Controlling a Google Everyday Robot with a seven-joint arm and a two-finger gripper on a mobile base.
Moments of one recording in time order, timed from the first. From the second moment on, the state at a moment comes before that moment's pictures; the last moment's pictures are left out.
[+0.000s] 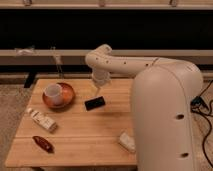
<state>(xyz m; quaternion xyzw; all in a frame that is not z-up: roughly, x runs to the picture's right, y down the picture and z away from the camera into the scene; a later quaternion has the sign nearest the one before) -0.022 0.009 0.841 -0.27 0.11 0.34 0.89</state>
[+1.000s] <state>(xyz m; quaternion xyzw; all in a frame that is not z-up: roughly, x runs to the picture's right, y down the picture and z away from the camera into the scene) -0.071 0.057 0.893 -0.30 0.02 0.13 0.95</state>
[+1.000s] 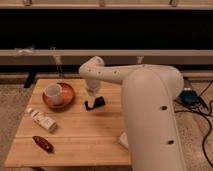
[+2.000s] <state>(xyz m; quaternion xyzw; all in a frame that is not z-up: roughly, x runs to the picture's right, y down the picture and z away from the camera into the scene) -0.081 0.086 0.927 -0.32 0.03 0.11 0.94</state>
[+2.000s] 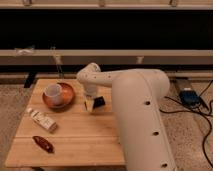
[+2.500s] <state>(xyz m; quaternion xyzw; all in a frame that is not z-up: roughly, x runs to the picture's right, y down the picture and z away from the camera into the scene) -0.084 0.094 0.933 -0.33 0.05 0.10 0.94</state>
